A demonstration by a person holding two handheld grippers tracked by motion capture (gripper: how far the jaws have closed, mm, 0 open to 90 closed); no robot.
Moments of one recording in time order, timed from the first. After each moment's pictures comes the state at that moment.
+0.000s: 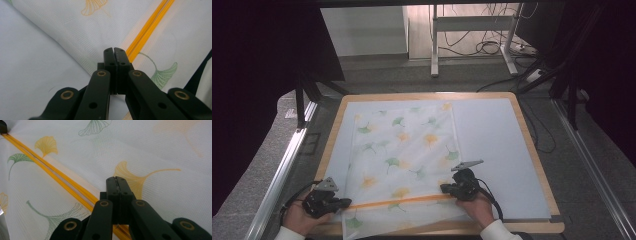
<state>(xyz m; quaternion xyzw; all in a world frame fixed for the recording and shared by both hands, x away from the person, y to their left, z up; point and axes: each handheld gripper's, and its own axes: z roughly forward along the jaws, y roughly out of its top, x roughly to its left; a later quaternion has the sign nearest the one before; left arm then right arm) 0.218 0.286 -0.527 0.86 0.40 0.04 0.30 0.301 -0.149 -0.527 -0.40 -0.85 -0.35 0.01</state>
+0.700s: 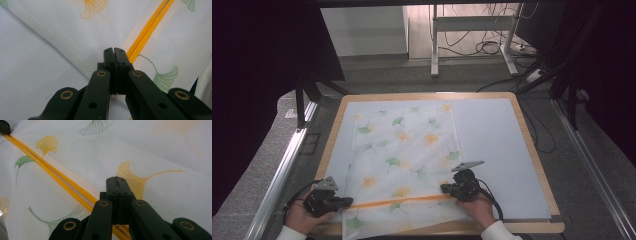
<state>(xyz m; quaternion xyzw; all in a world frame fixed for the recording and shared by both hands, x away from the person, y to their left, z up) 0.222 0.287 -0.532 0.86 0.40 0.03 0.32 0.300 -0.150 -0.528 -0.40 -0.84 -0.36 0.01</state>
